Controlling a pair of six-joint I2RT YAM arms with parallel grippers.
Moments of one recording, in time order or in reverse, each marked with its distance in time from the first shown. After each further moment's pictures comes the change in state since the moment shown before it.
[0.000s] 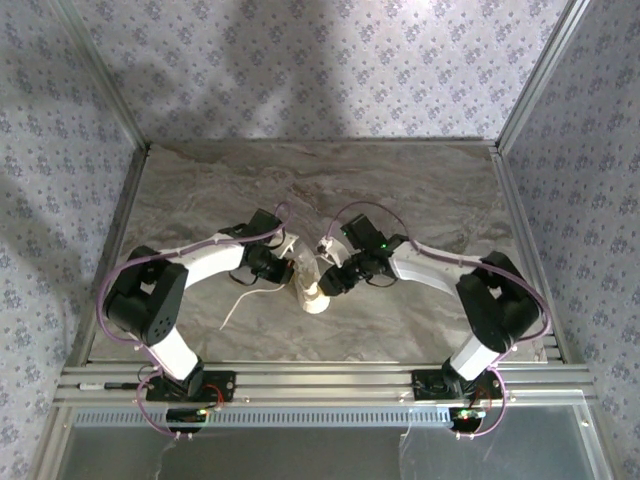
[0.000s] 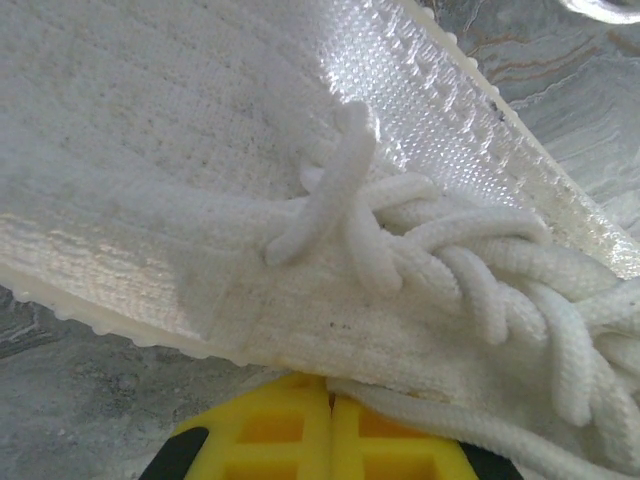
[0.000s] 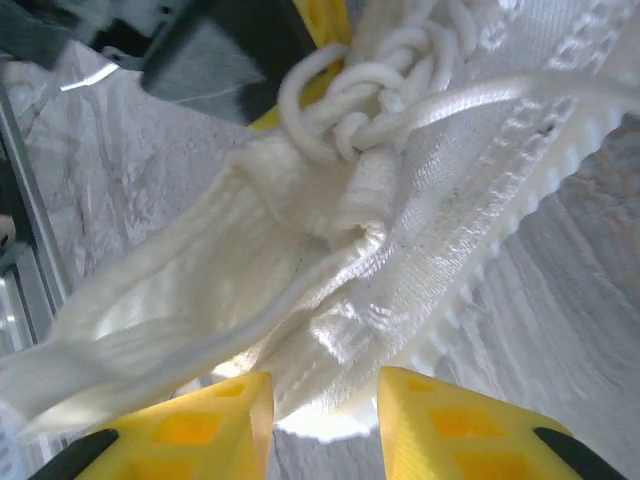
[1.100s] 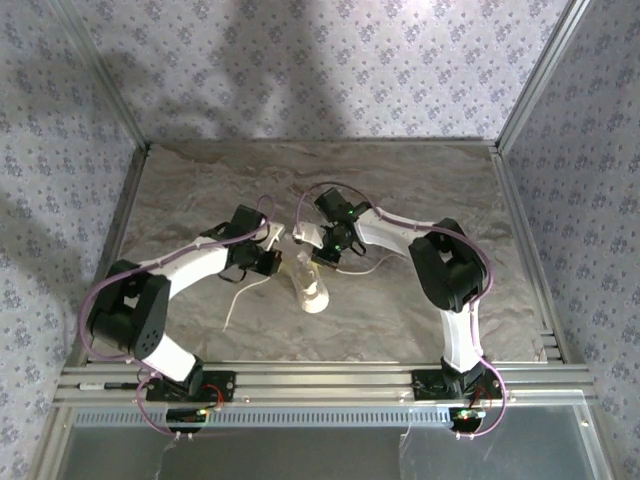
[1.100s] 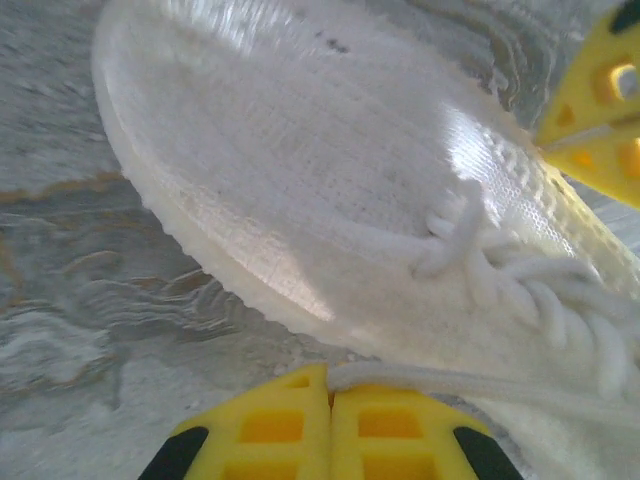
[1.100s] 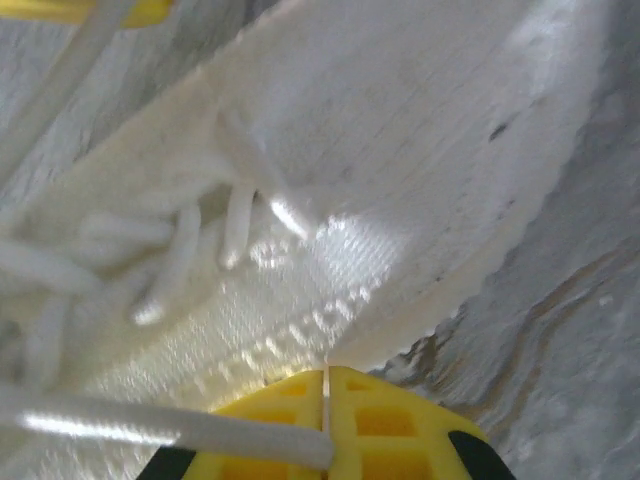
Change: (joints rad) left arm 0.077 -0.133 -0.060 0.058 -0.075 0.019; right arm -0.015 0.400 0.421 -0.114 0.192 -0.579
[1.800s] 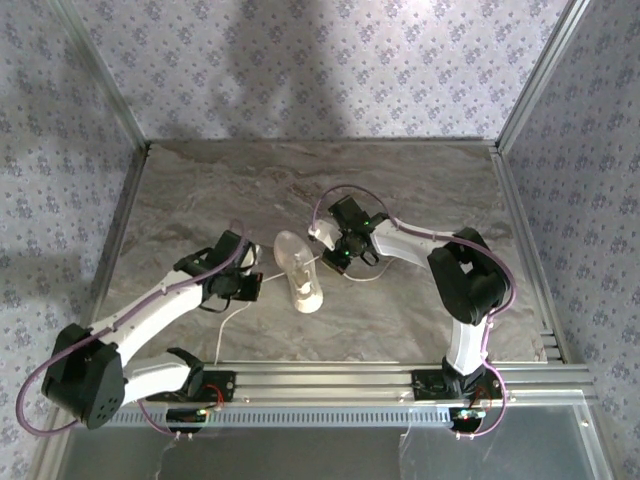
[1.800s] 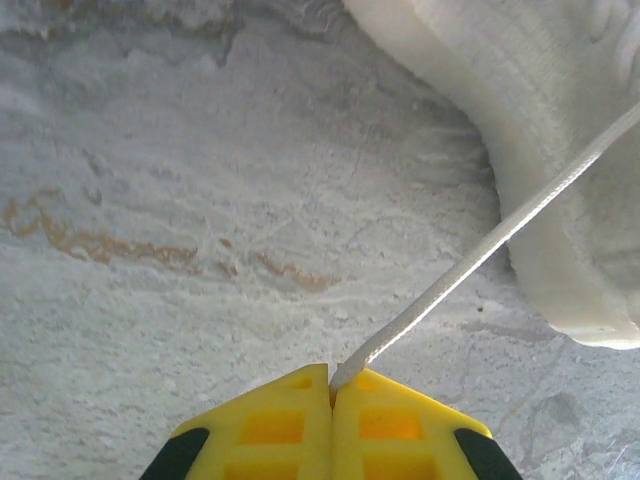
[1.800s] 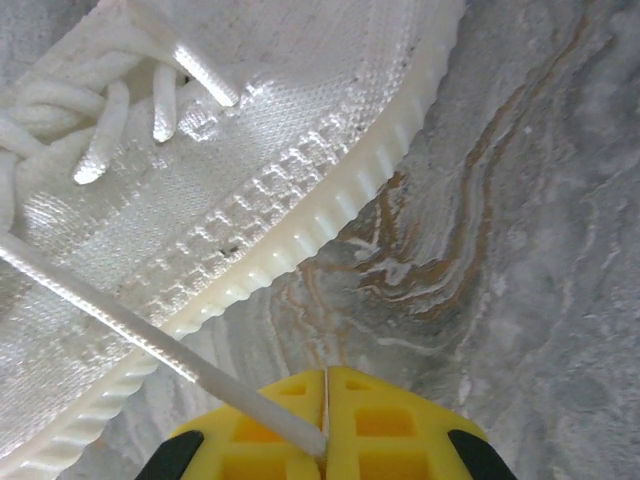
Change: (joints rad) left arm -0.083 -0.370 -0.166 -0.293 -0.182 -0.307; right arm -0.027 -0.146 -0.181 0.056 0.072 0.250
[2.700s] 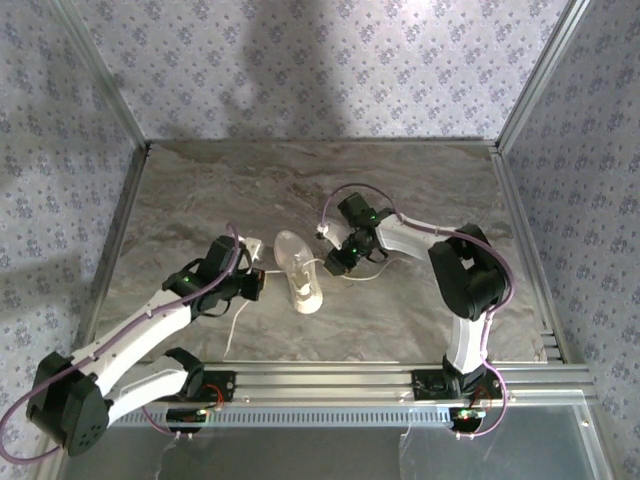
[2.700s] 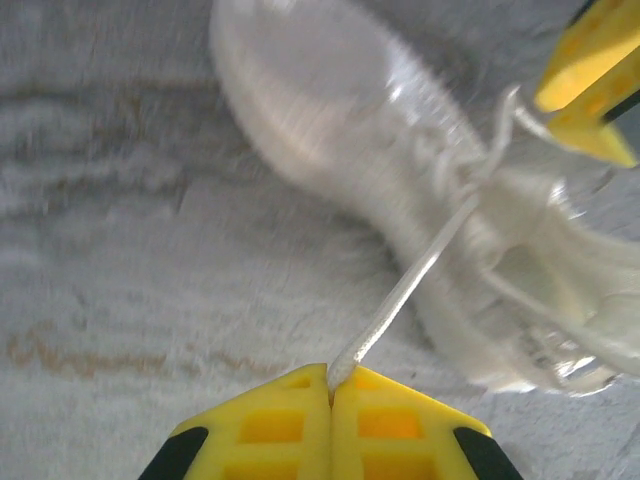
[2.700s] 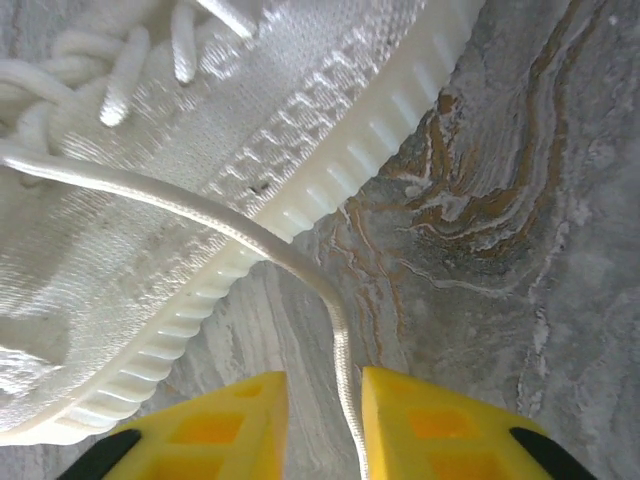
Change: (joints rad) left arm -0.044 -0.171 -0.075 0.219 -0.006 0.090; right arm -0.055 0.011 0.009 -0.084 -0.182 0.043
